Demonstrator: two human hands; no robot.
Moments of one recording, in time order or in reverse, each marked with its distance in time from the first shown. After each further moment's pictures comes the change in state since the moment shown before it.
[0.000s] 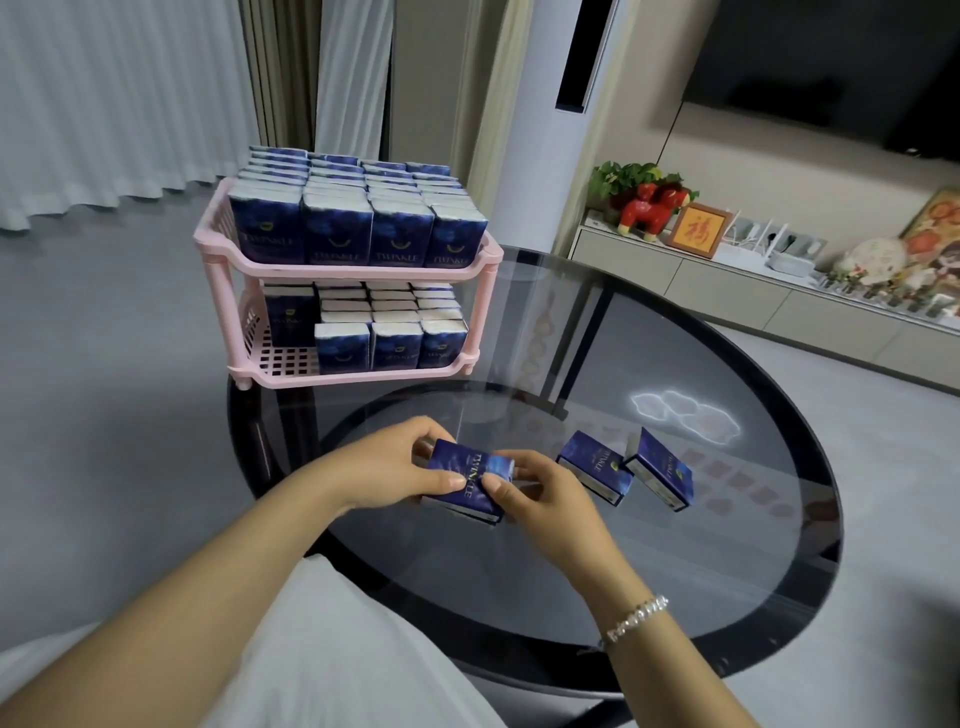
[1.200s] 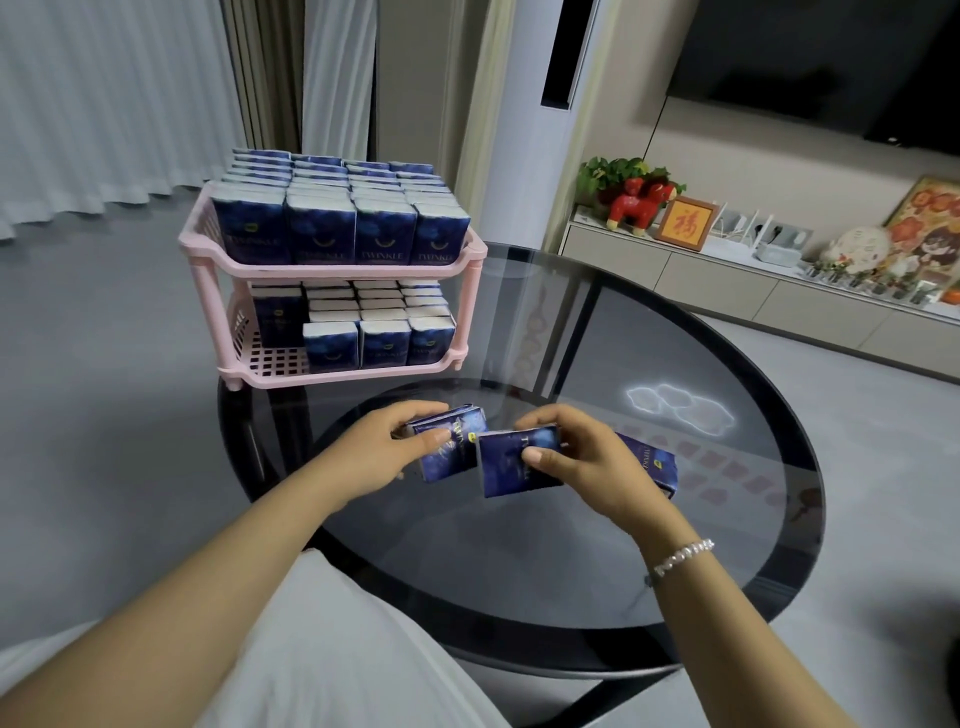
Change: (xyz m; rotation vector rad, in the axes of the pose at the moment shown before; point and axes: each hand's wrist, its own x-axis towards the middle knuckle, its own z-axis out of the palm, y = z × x) left_hand 0.007 -0.005 0.004 -0.089 0.178 0.128; right_hand 0.009 -0.010 -0.057 -0.021 -0.114 -0.204
